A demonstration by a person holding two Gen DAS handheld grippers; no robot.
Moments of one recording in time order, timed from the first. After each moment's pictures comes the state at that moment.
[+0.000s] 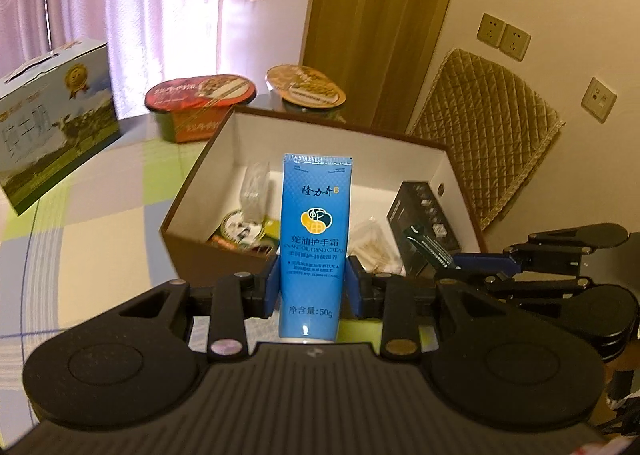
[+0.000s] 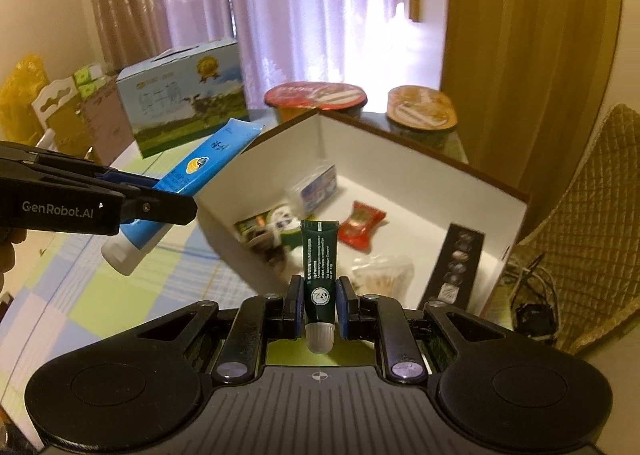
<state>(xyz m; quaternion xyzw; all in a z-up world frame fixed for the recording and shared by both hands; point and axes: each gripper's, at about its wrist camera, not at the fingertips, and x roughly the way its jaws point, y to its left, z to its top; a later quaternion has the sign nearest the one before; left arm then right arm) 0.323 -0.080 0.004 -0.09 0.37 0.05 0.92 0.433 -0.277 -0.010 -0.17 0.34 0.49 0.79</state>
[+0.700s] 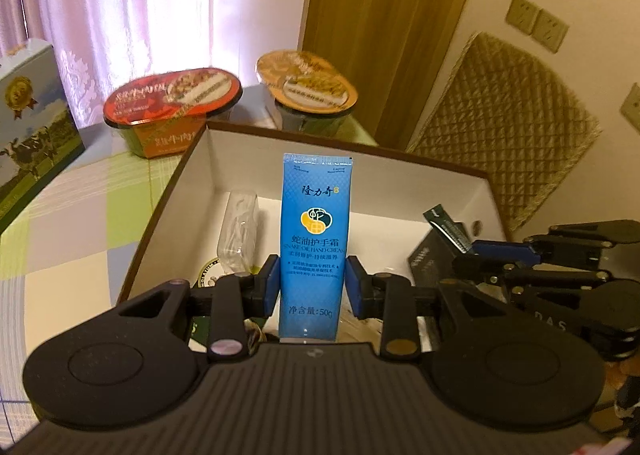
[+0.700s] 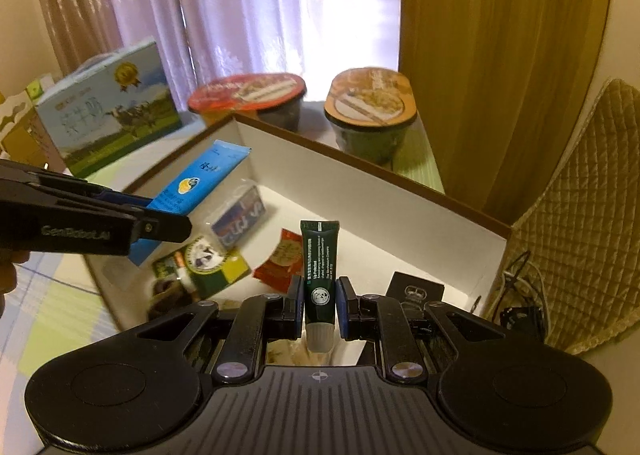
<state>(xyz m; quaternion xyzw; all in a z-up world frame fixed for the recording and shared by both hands) 0.461 -0.059 -0.025 -0.09 0.42 0.06 0.90 0.546 -0.223 -0.038 -0.17 0.38 0.45 0.79</state>
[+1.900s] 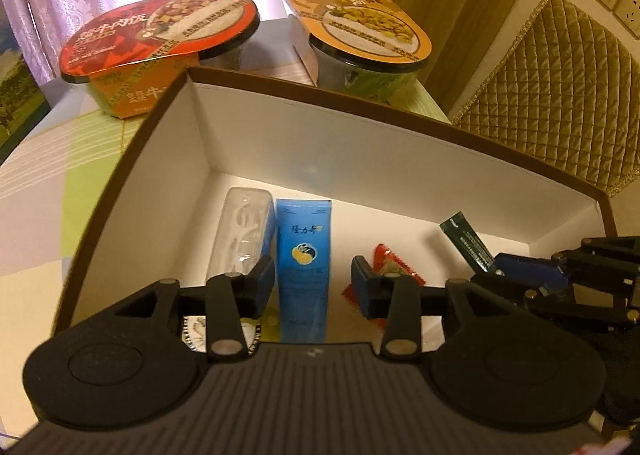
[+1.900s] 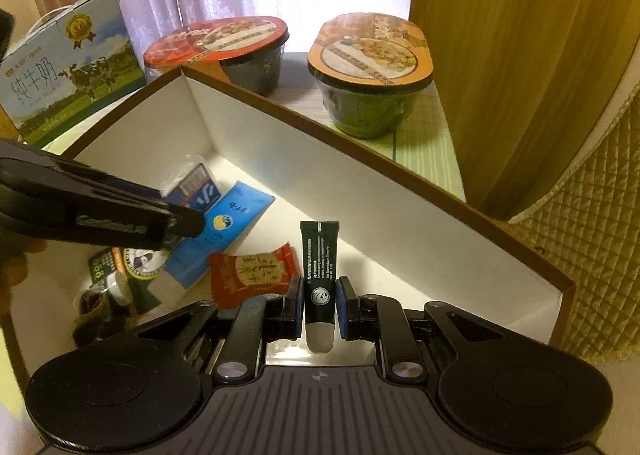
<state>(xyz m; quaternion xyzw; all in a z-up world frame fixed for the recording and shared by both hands) 0.566 -0.021 -0.106 -0.12 0.50 0.09 0.85 0.606 -0.165 -0.088 -0.23 0.41 0.43 0.77</state>
